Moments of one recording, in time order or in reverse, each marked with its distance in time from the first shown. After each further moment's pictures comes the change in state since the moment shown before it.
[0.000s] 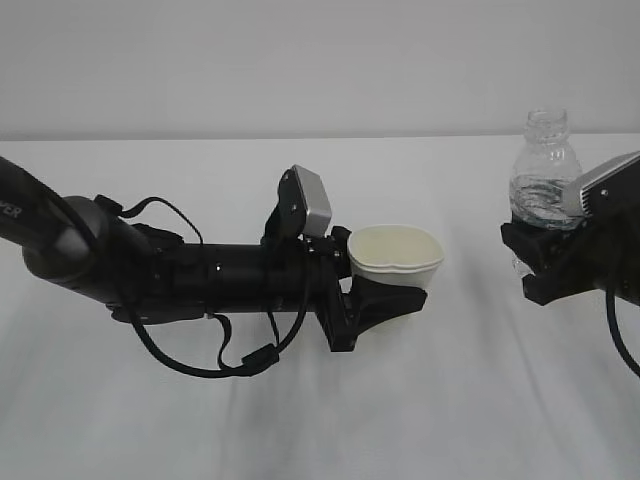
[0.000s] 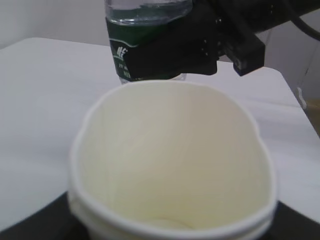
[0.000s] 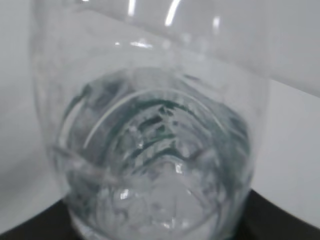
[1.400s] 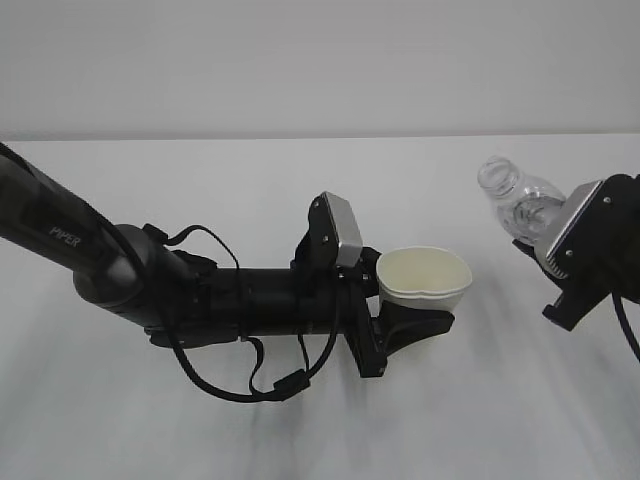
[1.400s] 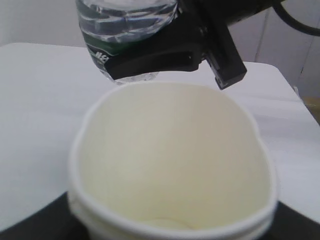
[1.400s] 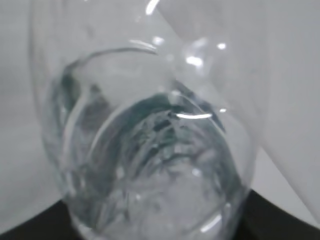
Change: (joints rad) left arm -0.065 0.105 -0.067 -0.069 -0.031 0.085; right arm 0.000 0.000 0.000 0.069 0.044 -0.597
